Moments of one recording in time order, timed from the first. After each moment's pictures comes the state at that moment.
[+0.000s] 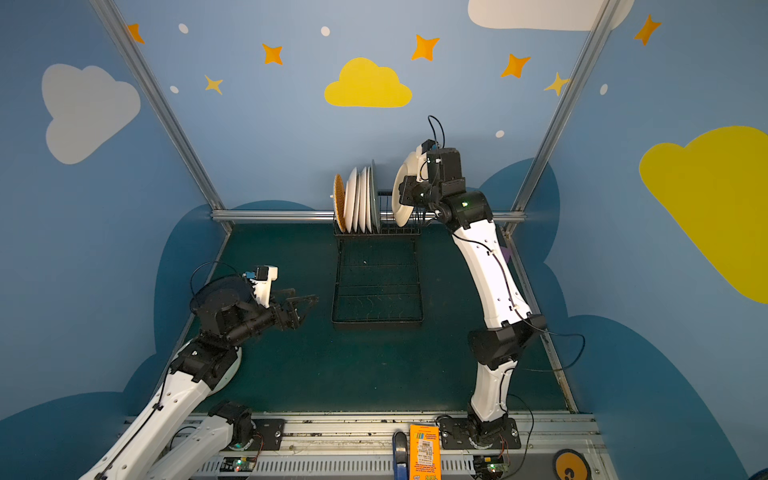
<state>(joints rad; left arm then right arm) -0.27 0.75 0.63 -0.13 0.45 -0.37 0.42 1.92 2.38 -0.88 -0.13 0.38</state>
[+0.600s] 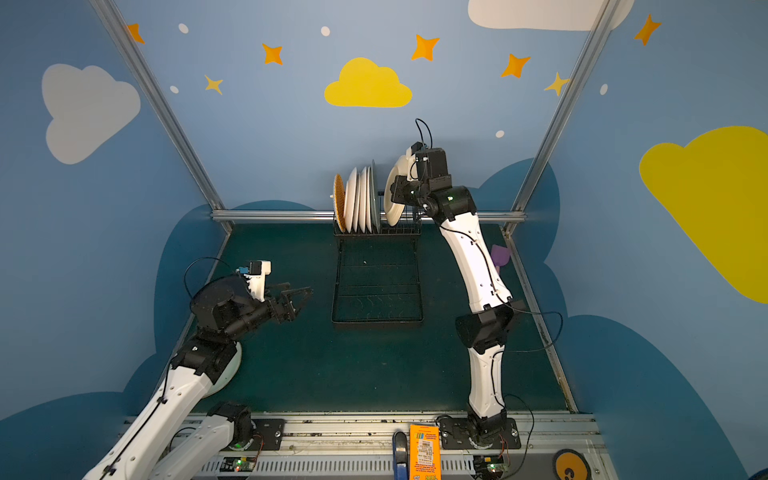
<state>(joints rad) -0.19 0.79 0.63 -0.08 0.50 -0.40 0.43 2.06 2.51 -0.89 -0.17 0.40</state>
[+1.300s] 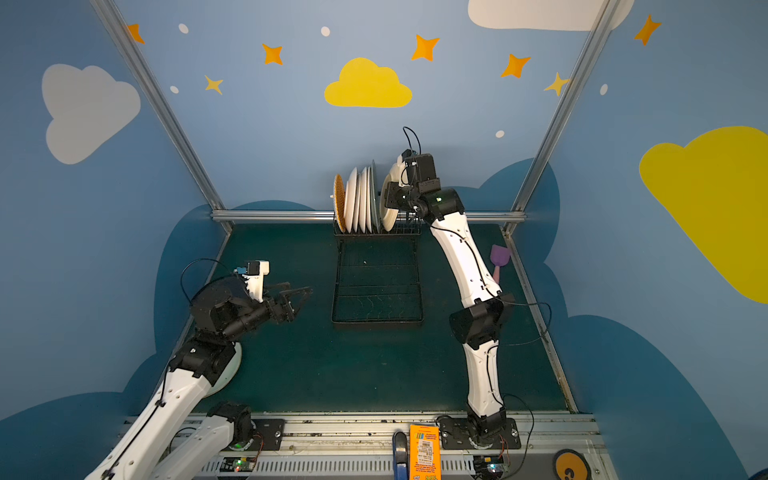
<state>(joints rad) -0.19 0.77 0.63 -0.07 0.51 -0.41 0.45 2.12 2.52 -0.89 -0.14 0.38</state>
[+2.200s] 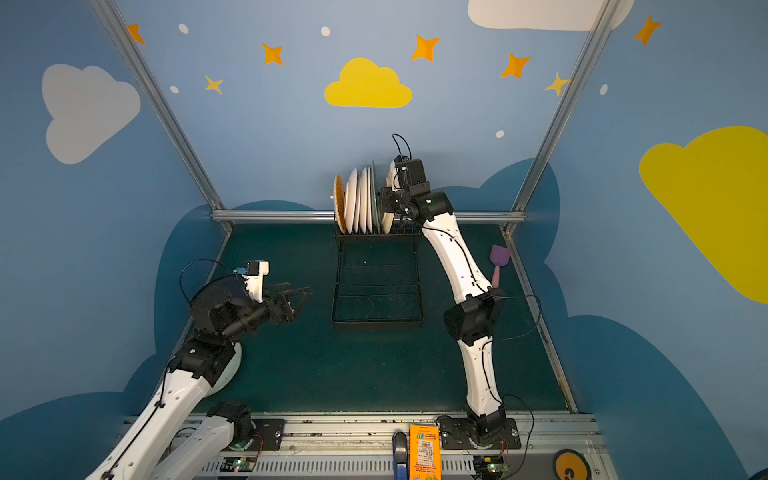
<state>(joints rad) -0.19 0.76 0.63 -0.07 0.52 -0.42 0.47 2.19 2.54 -0.88 -0.09 0.34</state>
